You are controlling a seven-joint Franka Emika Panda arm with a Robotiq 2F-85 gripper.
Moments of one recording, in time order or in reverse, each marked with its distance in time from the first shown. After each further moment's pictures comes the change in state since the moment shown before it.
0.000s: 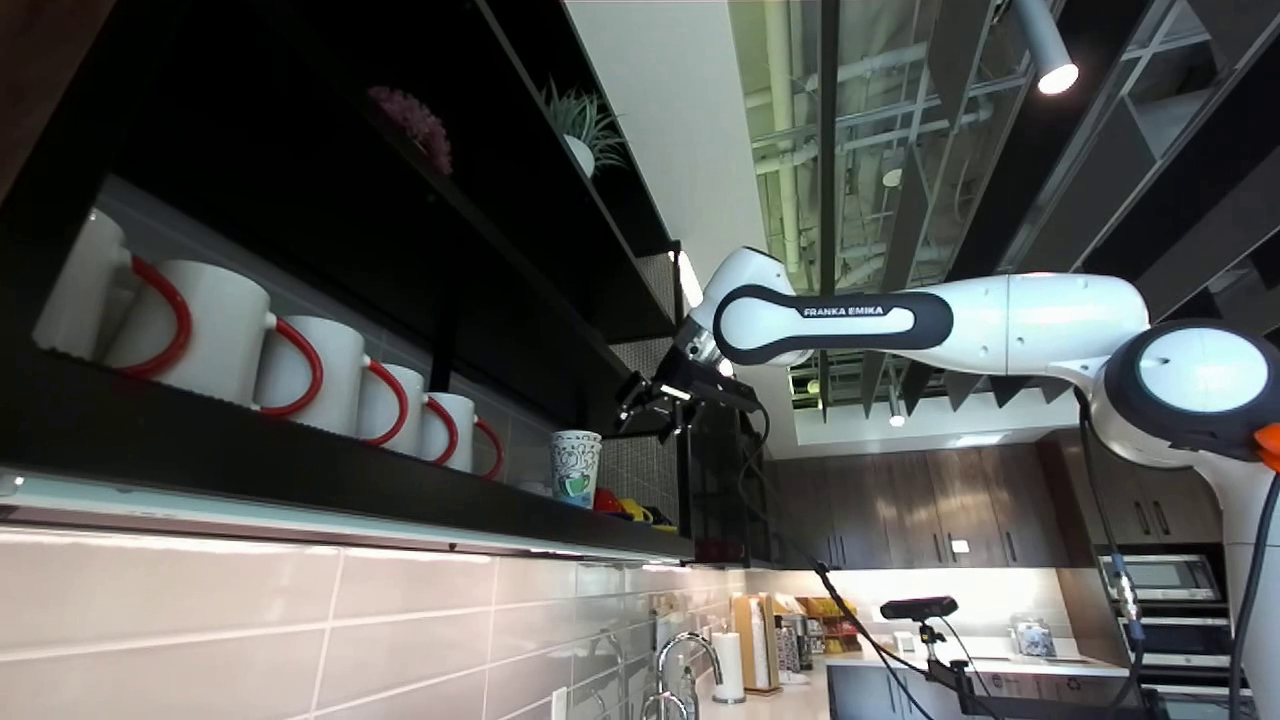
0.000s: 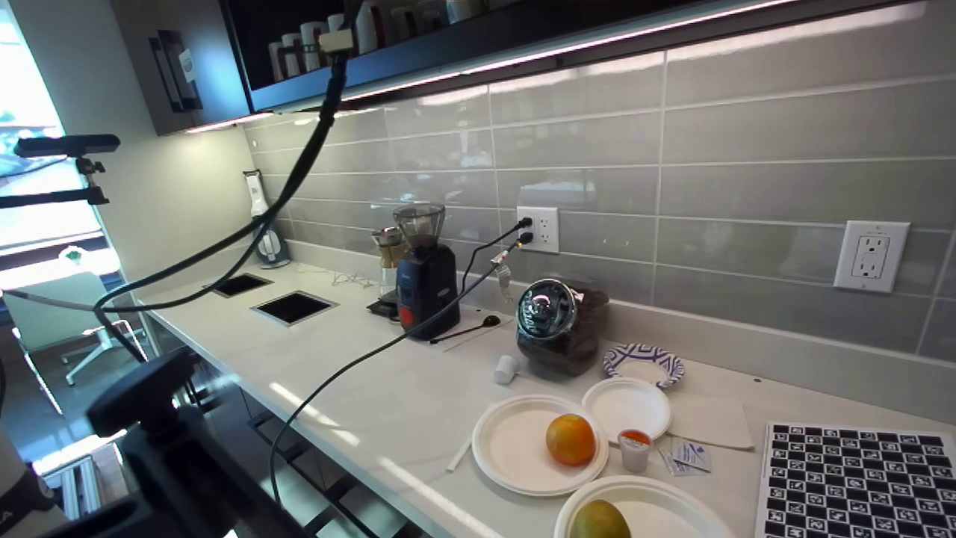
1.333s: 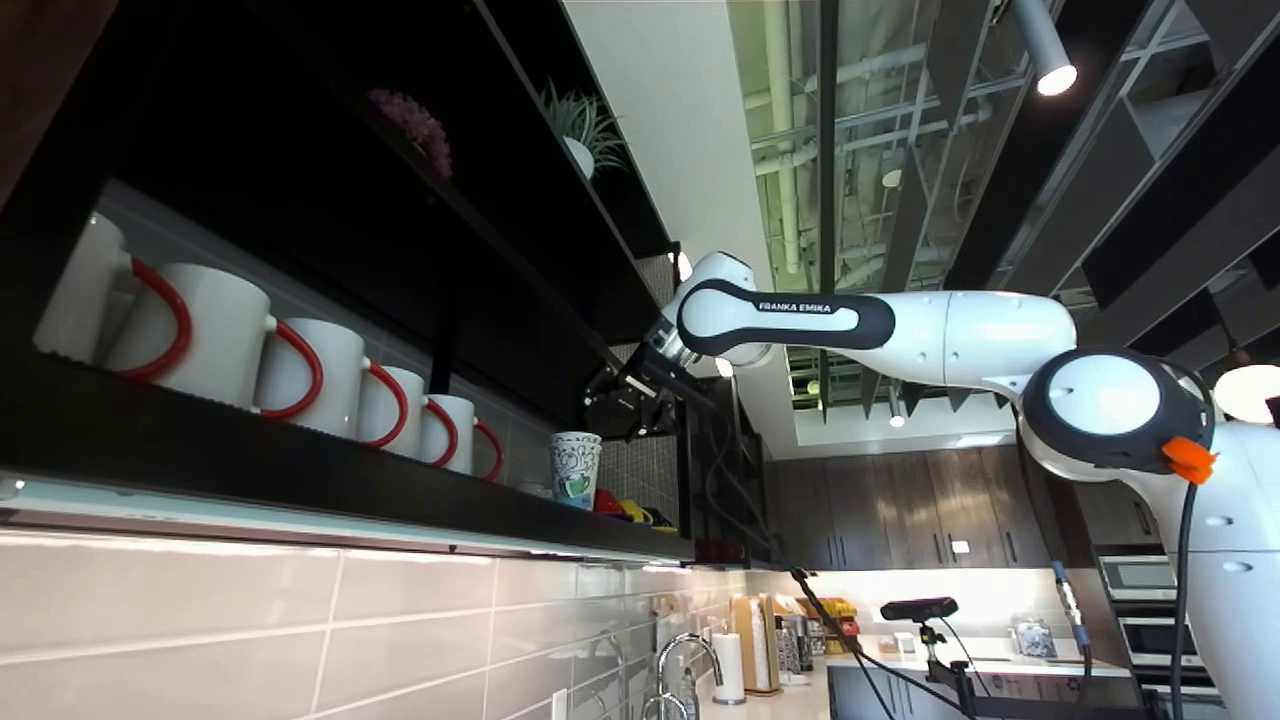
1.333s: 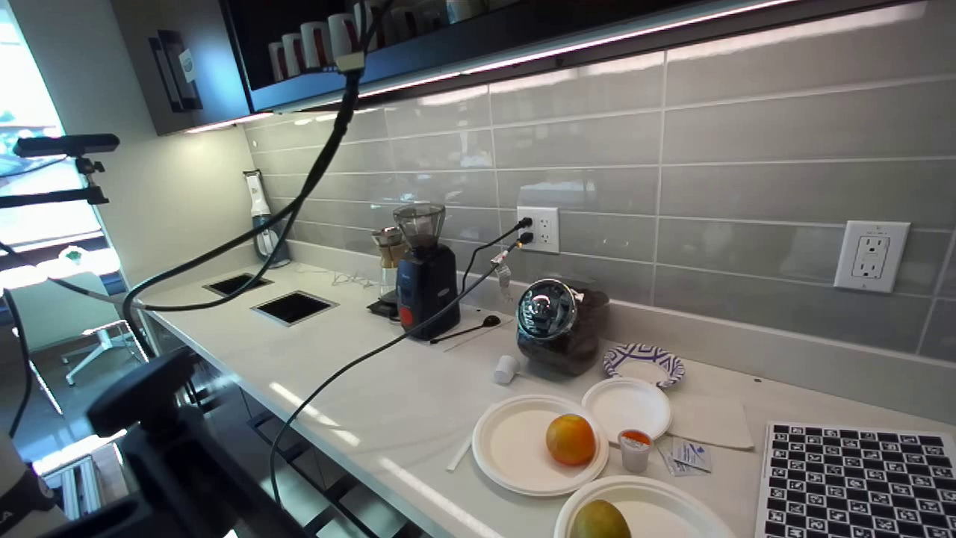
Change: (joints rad) arm 0.007 0.188 -0.006 0.247 0.134 -0.030 0.159
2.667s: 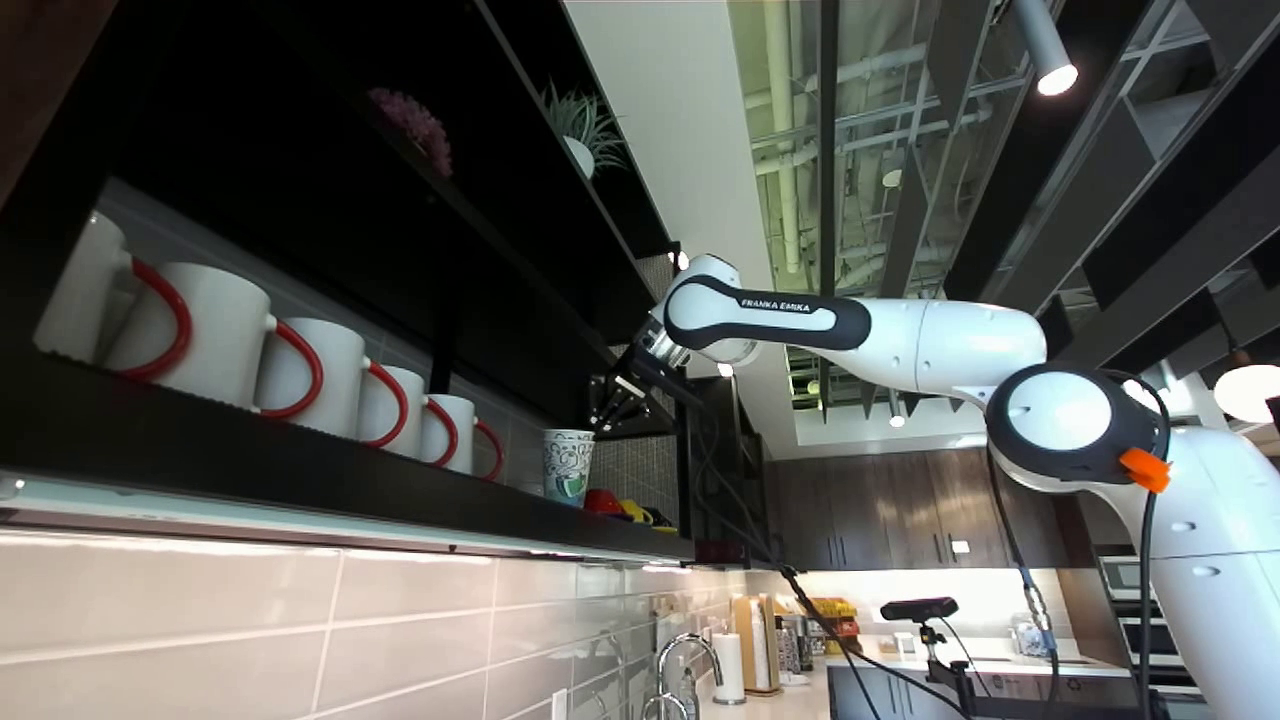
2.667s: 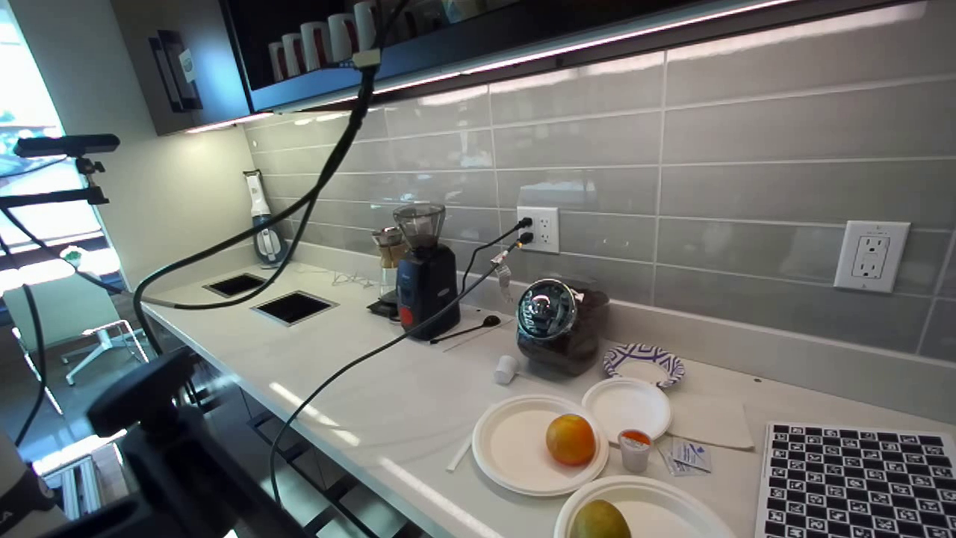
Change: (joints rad) arm -0.006 0.098 -0.003 0.147 0.068 -0.079 -0.048
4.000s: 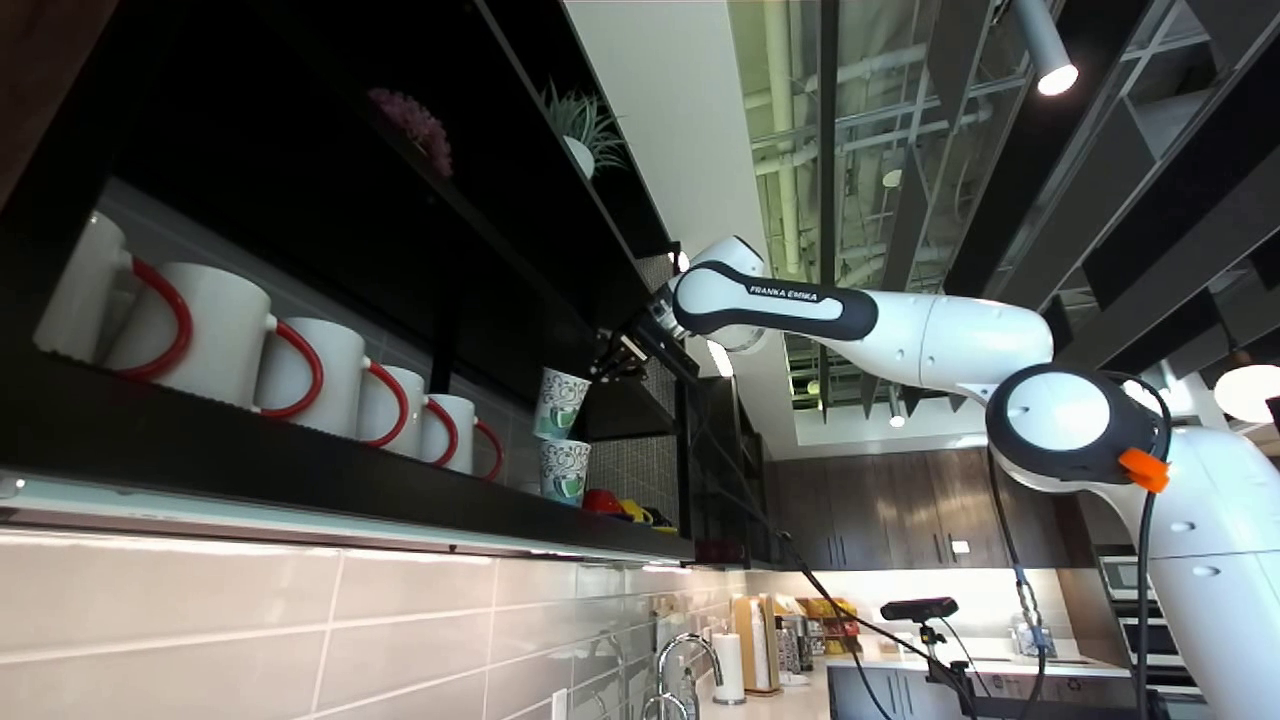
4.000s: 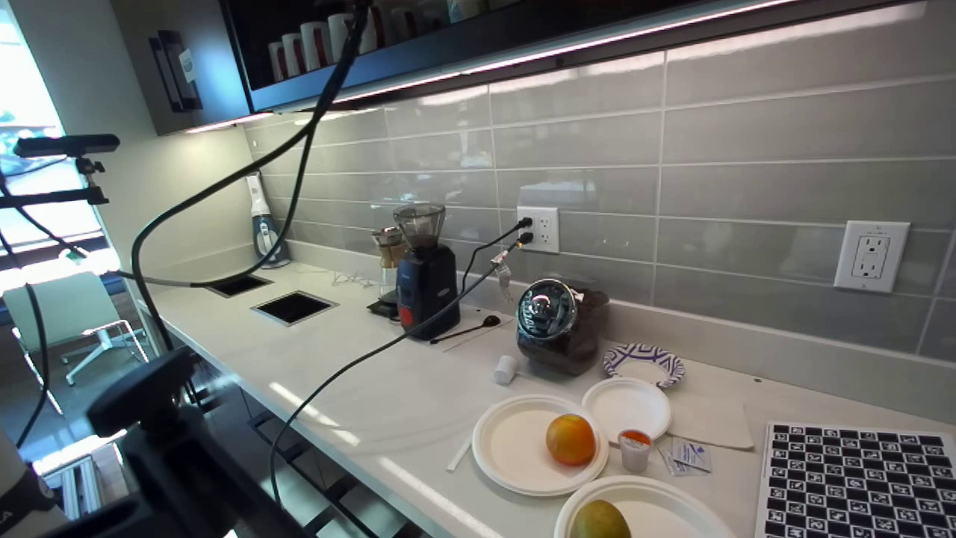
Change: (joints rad) arm -0.004 -0.002 -0.007 0.052 0.028 0.228 -0.003
